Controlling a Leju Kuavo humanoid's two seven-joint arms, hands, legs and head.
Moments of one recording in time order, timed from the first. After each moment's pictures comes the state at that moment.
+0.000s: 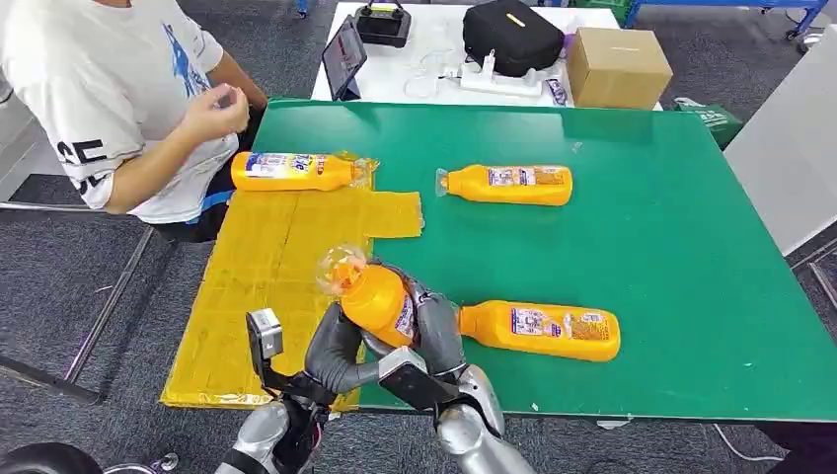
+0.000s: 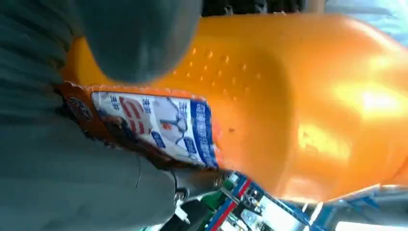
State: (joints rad) left arm -0.12 -0.20 -0.39 -1.24 0.22 -0.26 -0.43; right arm -0.18 0.23 0.50 -1.09 0.52 -0.46 -0.64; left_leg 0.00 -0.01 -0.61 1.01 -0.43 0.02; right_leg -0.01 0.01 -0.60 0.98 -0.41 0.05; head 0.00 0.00
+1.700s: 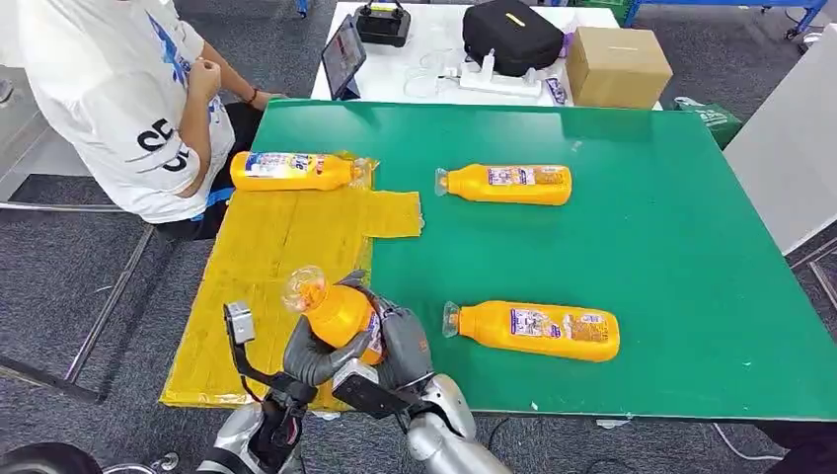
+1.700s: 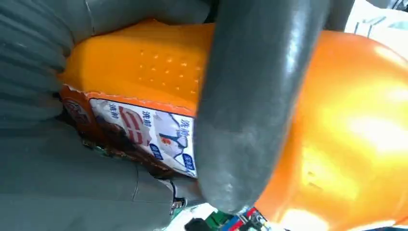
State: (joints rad) left arm -0.13 -0.15 -0.34 -1.16 0.49 -0.35 -0.33; right arm -0.29 0.32 0.58 -0.73 0.57 -0.62 -0.64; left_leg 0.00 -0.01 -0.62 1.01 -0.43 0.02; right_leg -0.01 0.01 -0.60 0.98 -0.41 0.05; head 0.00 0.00
